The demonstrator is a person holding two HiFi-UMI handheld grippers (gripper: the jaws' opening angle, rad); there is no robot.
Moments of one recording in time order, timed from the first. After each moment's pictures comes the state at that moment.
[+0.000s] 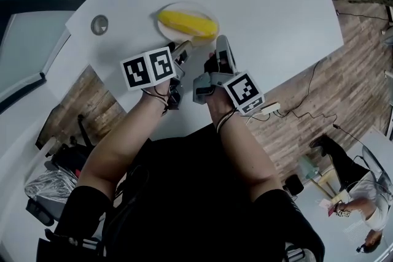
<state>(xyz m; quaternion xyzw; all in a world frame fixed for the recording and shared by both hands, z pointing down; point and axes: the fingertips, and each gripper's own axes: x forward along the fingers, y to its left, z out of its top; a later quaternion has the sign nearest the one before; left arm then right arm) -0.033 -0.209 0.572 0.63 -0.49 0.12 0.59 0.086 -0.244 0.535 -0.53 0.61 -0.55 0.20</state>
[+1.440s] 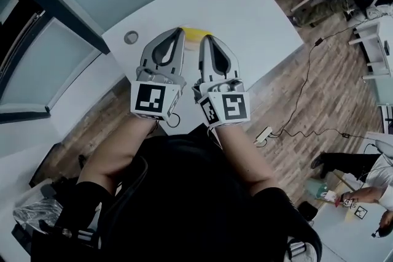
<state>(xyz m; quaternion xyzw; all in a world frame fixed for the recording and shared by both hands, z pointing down) -0.067 -0.161 0.254 0.84 -0.53 -0.06 -0.03 -0.004 -0.153 0.264 -0.50 0.86 -0.01 0.12</state>
